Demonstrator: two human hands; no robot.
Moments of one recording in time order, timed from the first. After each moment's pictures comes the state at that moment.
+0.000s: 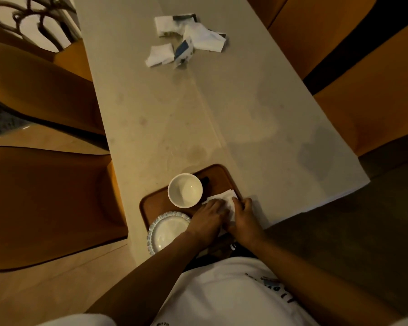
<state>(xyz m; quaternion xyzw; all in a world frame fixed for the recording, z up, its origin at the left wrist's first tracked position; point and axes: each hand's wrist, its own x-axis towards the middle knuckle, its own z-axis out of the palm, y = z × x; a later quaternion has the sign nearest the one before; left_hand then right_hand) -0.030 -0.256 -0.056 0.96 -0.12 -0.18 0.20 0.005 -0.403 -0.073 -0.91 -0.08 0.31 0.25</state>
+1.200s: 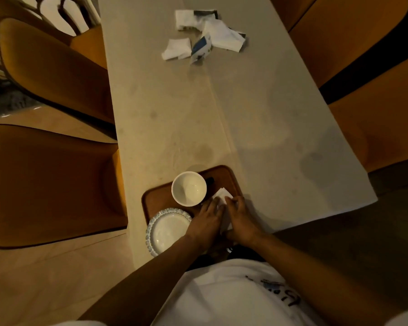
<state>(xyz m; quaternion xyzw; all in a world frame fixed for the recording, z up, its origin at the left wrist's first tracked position) -0.038 -0.259 -0.065 0.95 -0.02 -0.23 0.19 0.025 -0.395 -0.060 -0.89 -0.23 0.37 0.14</state>
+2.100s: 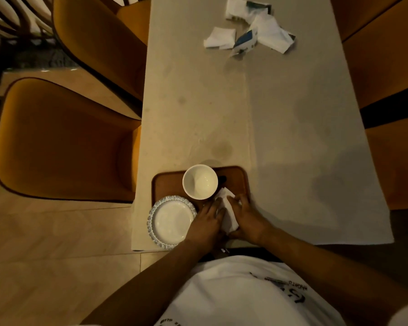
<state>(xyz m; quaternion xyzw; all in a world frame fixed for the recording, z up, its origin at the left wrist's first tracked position) -0.057 -0.275 -0.072 0.95 0.10 -0.18 0.24 0.065 -0.402 -0.067 -0.83 -0.40 0.39 0.07</state>
